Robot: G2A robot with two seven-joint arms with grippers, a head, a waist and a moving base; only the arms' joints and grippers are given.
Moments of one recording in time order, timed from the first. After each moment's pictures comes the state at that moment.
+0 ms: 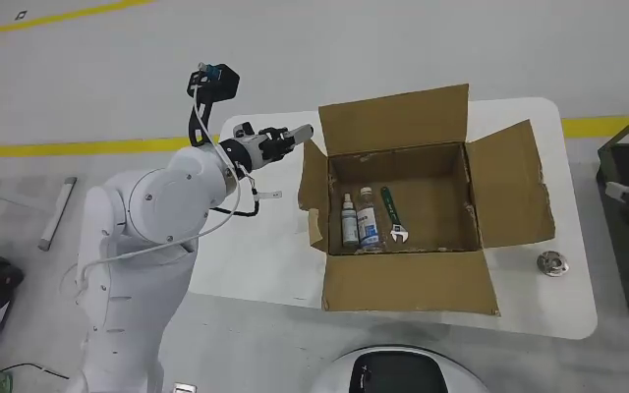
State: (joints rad) left arm 0.51 -1.11 -1.16 -1.91 0.64 0.46 -1.19; right arm -1.30 -1.02 2.05 -2.18 -1.05 0.07 1.54
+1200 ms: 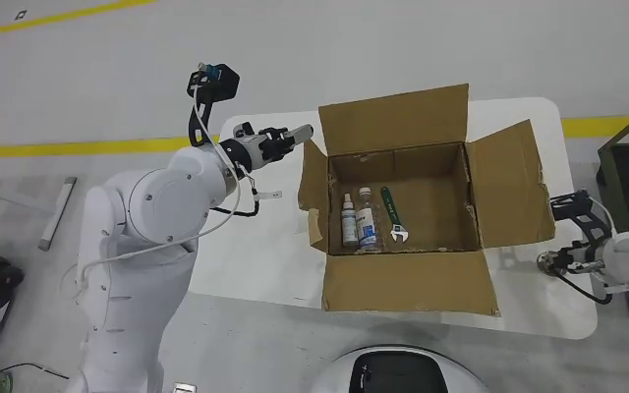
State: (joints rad) left arm 0.51 -1.11 -1.16 -1.91 0.64 0.46 -1.19; right arm -1.37 -0.89 1.72 -1.93 -0.97 0.03 1.54
